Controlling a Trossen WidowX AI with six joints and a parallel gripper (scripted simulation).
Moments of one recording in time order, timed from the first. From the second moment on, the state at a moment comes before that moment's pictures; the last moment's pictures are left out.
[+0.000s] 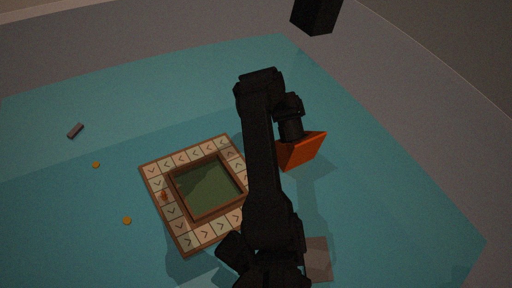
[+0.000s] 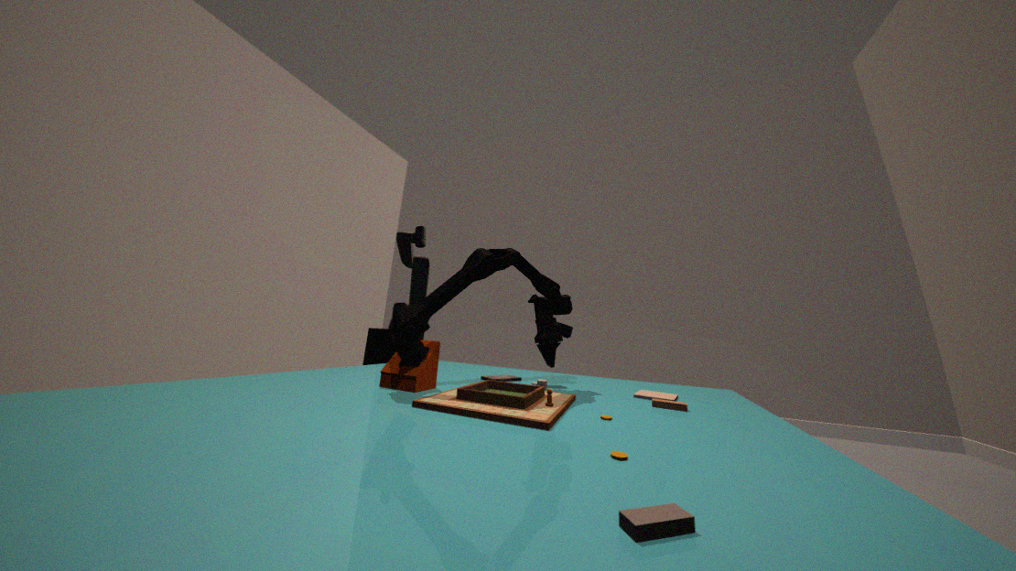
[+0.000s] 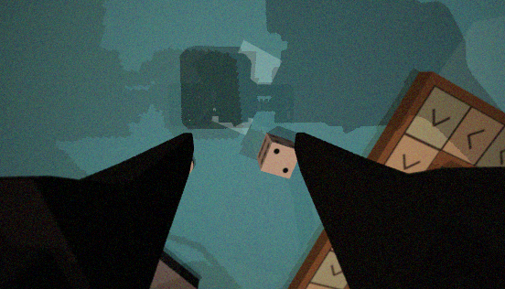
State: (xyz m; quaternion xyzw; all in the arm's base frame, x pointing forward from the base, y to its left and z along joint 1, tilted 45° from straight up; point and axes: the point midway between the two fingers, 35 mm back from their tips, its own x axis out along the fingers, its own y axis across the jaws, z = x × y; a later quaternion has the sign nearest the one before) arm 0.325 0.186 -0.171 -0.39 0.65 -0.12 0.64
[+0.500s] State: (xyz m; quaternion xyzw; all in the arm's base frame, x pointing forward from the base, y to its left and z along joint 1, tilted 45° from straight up) arm 0.312 0.150 -0.154 -0.27 0.67 -0.26 0.64
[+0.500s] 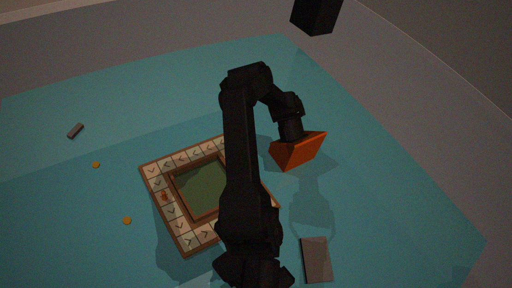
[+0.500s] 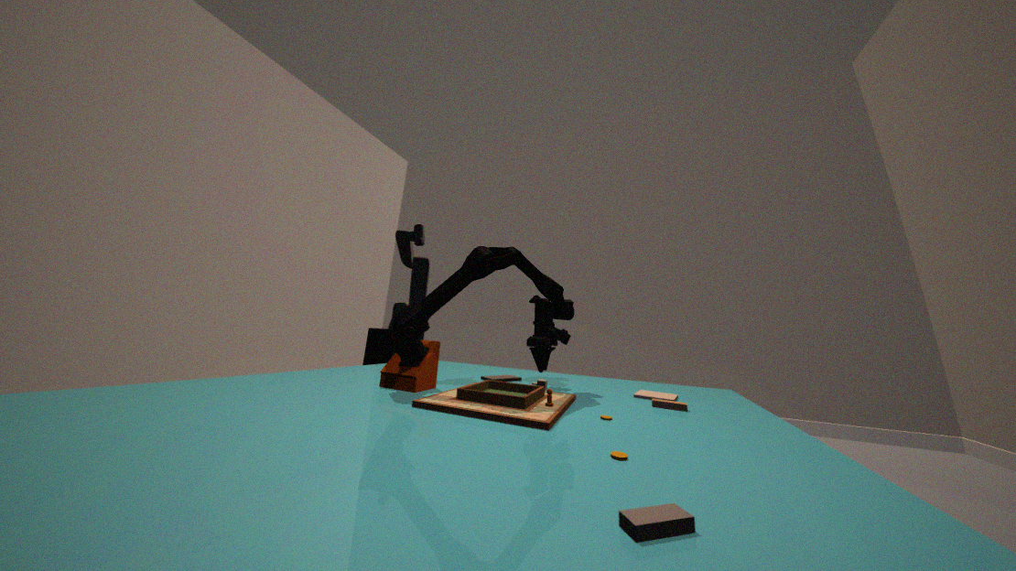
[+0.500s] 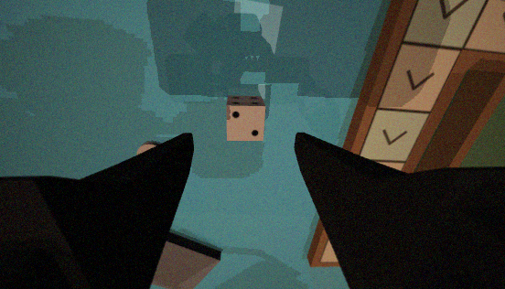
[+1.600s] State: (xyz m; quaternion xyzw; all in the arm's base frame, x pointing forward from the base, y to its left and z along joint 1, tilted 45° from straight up) arm 0.310 0.121 -0.183 -0.26 0.67 -0.26 0.64
